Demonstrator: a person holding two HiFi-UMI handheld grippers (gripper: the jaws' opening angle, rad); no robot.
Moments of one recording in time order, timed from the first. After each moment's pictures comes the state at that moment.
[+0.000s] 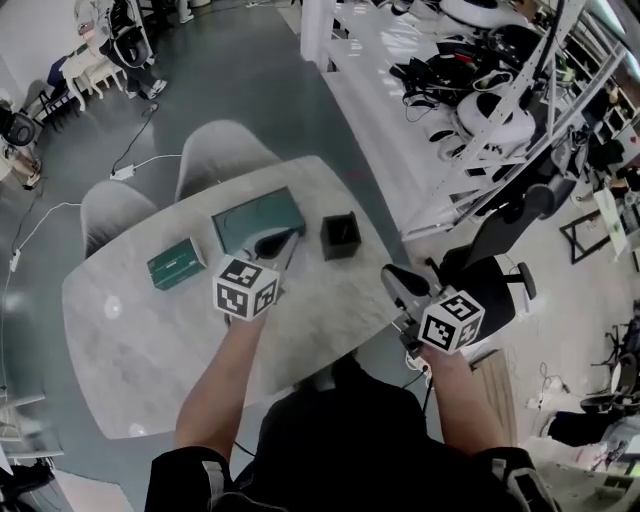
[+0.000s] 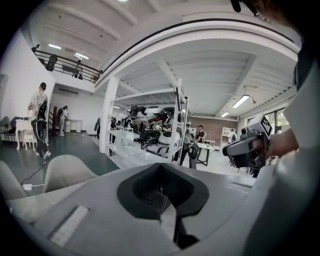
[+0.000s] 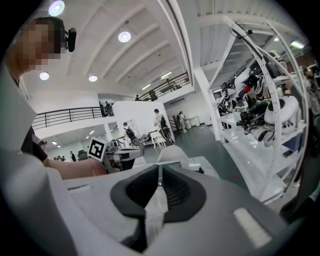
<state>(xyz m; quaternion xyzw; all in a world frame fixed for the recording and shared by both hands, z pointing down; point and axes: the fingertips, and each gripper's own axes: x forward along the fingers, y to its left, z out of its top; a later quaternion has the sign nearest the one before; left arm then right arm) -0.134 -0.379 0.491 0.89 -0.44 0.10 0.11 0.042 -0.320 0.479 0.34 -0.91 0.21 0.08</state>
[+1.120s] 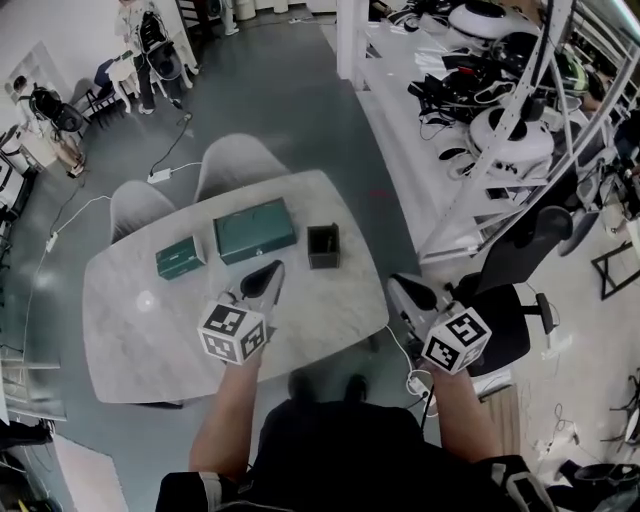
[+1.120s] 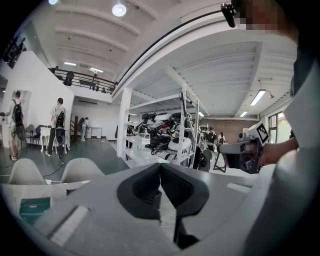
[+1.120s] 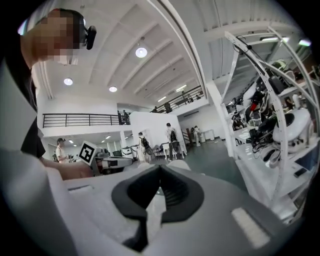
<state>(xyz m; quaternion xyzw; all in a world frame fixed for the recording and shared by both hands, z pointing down) -0.045 -0.309 0.443 0.83 -0.55 0.07 0.10 0.159 -0.318 0.433 0.28 -0.95 0.14 0.02</state>
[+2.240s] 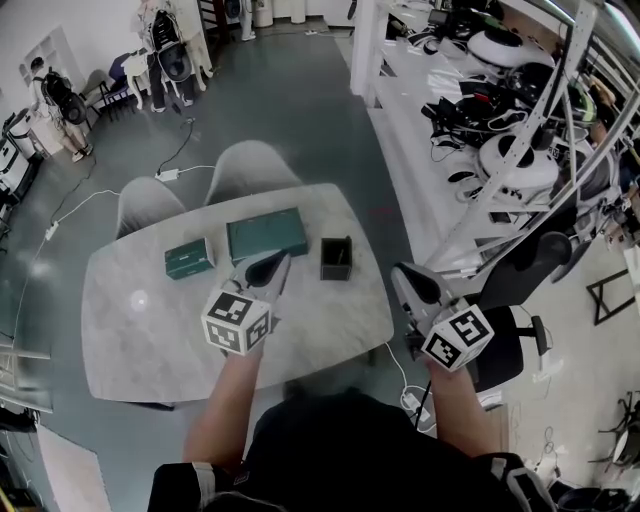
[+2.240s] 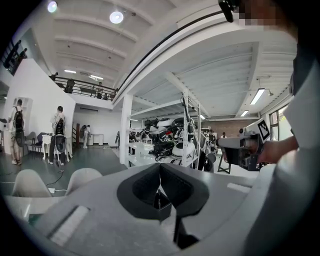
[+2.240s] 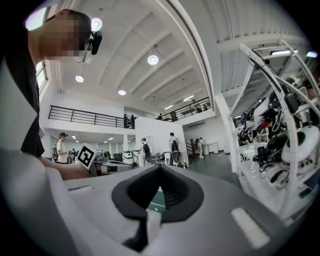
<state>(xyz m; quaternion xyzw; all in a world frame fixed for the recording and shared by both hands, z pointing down) -0.078 -0.318 0.405 0.82 -0.56 0.07 0.06 0.116 -0.332 0.376 0.27 -0.96 0.07 -0.02</state>
